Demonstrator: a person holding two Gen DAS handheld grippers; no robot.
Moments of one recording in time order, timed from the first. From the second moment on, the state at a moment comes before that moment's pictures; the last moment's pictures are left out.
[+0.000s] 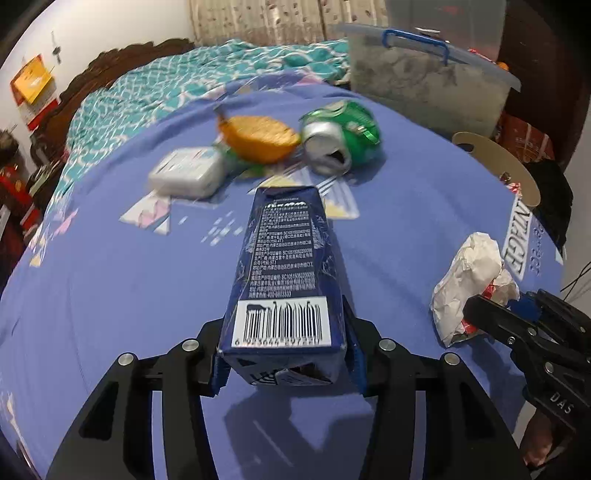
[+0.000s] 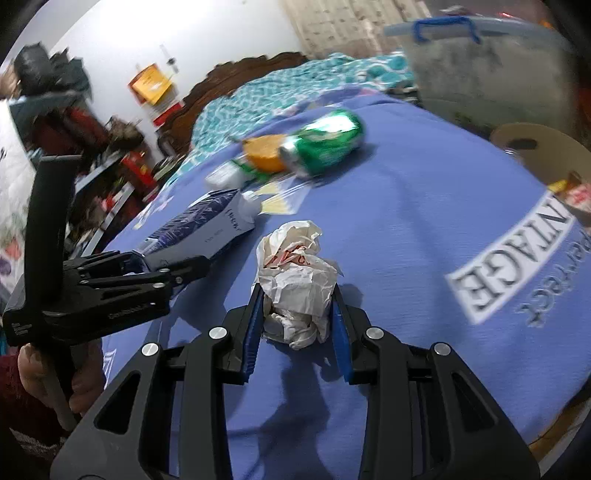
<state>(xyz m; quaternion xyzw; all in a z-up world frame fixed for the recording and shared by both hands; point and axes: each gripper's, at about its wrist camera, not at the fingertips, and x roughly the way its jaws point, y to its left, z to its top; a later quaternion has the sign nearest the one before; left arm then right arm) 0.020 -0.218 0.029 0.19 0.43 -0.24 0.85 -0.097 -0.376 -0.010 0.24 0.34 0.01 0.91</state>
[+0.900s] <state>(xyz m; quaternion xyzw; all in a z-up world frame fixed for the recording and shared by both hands) 0.038 -0.462 0.031 0.23 0.41 -0.38 0.80 -0.125 -0.581 -0.016 0.35 0.27 -0.14 0.89</state>
